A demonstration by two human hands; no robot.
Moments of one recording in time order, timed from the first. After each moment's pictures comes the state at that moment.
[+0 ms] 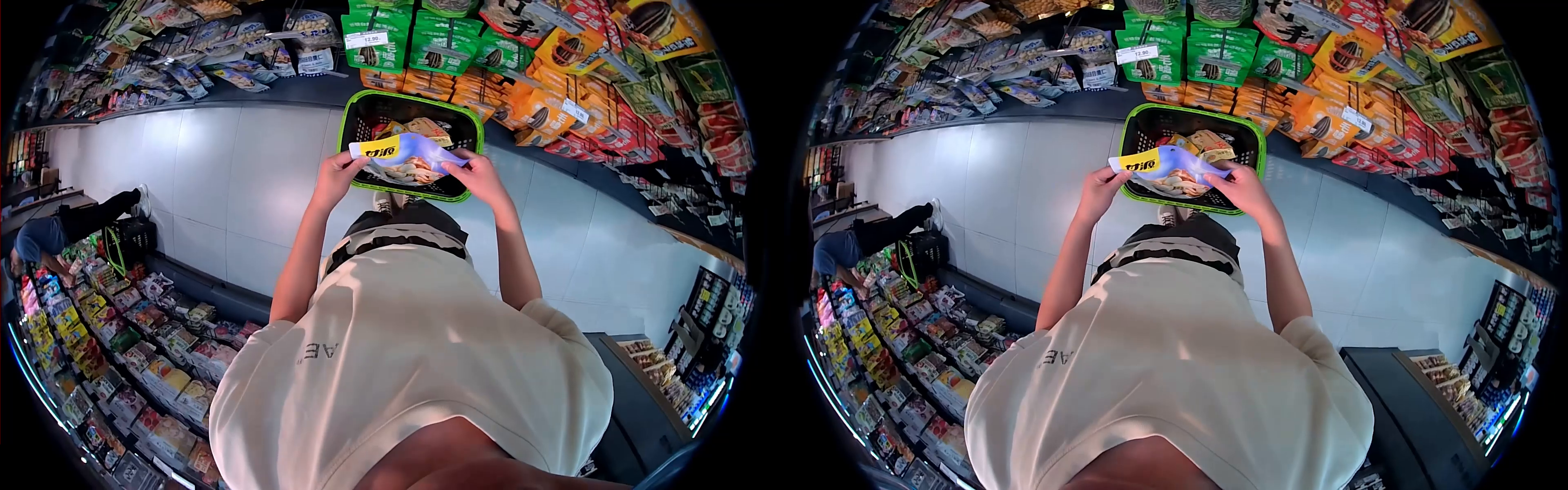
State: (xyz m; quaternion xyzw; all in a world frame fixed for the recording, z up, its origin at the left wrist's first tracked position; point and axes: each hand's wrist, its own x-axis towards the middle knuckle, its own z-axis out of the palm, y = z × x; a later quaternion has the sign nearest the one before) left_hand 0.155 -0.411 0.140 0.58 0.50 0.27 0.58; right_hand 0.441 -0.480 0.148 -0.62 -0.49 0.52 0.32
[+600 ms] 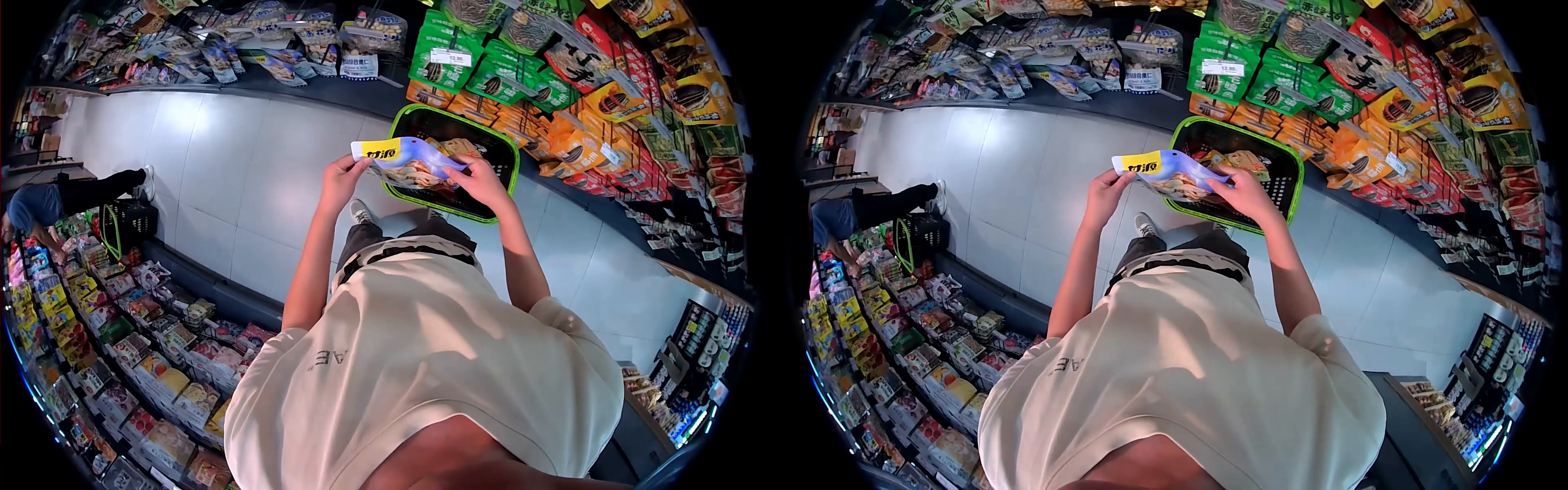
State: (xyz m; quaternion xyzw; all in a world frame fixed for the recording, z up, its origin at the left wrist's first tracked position) left_hand 0.004 -0.374 0.130 0.52 0.55 0.36 0.54; right_hand 0.288 -0.409 0.172 -0.59 -0.59 0.50 0.25
